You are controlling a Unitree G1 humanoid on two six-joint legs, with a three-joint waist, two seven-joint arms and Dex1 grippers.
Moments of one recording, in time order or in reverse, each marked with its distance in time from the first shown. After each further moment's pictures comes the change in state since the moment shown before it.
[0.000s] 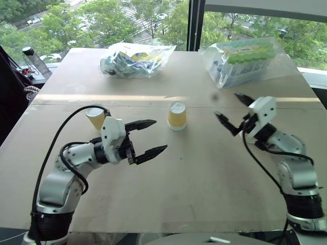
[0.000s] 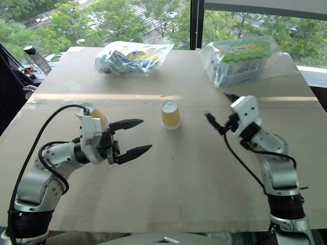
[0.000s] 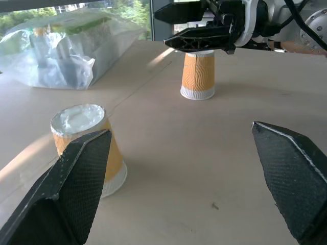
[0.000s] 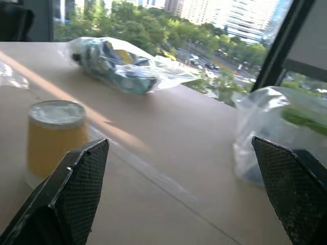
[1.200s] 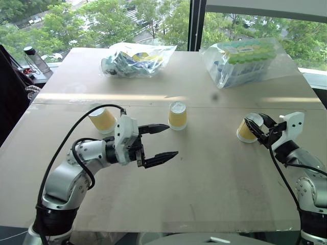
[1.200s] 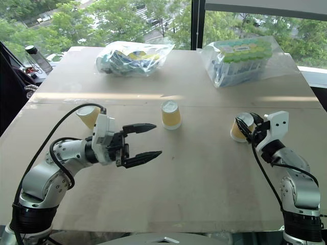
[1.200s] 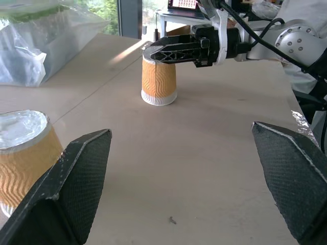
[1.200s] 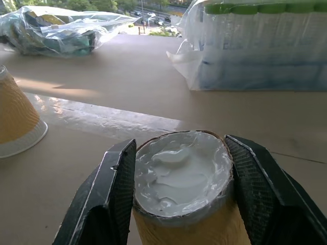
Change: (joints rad) left arm -0.030 0.009 -0.034 -0.057 -0.053 0.118 -0.010; right arm 0.135 0.000 -0.102 0.045 0.173 0.114 -0.057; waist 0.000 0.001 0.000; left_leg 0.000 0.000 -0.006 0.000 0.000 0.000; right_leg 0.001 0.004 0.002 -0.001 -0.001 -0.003
